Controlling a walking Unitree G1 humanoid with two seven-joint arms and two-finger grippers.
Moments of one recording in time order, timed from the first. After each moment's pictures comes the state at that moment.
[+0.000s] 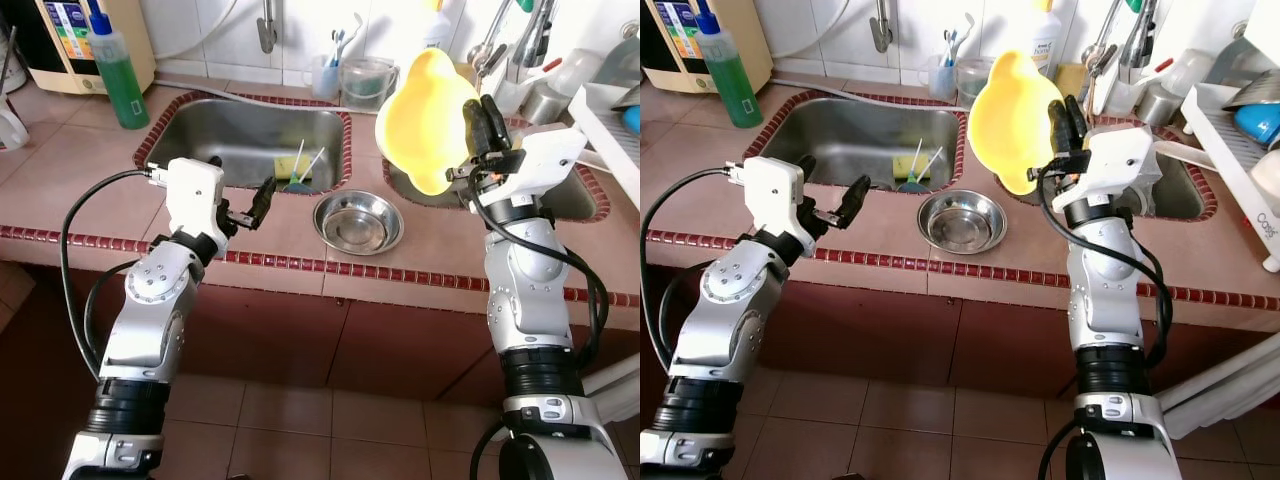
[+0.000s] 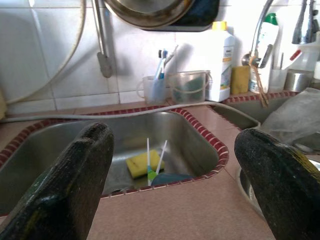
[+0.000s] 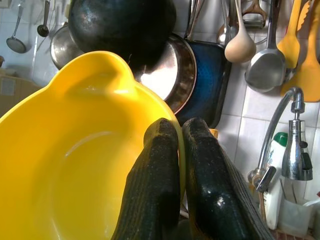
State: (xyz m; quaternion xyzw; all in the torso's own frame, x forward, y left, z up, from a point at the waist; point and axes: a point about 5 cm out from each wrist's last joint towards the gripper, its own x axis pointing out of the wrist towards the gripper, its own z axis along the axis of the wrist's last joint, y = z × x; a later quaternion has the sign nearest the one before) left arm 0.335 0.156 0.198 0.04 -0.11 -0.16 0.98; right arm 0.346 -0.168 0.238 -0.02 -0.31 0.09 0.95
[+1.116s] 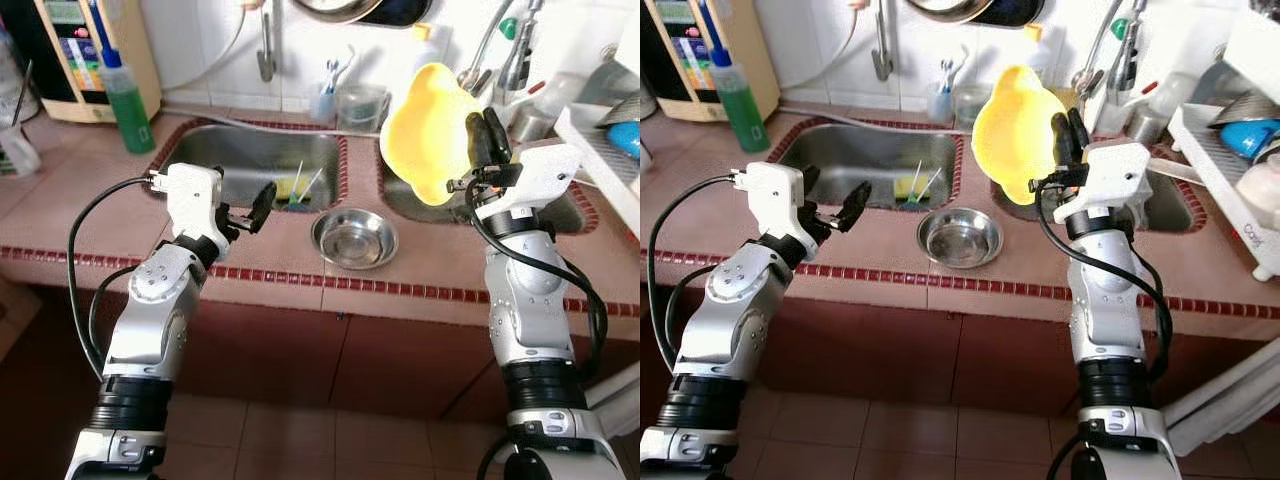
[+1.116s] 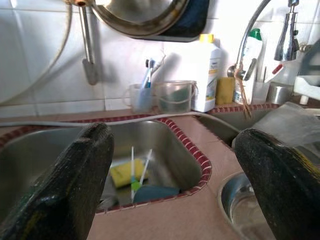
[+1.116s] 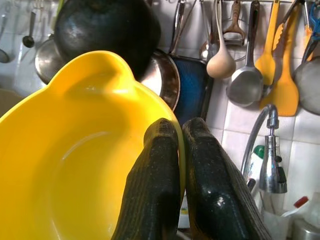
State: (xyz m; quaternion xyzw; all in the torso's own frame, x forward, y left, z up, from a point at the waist) left arm 0.337 0.151 0.192 0.01 -0.09 -0.18 0.98; right arm 0.341 -0.174 0.234 -0.03 -0.31 0.07 0.95
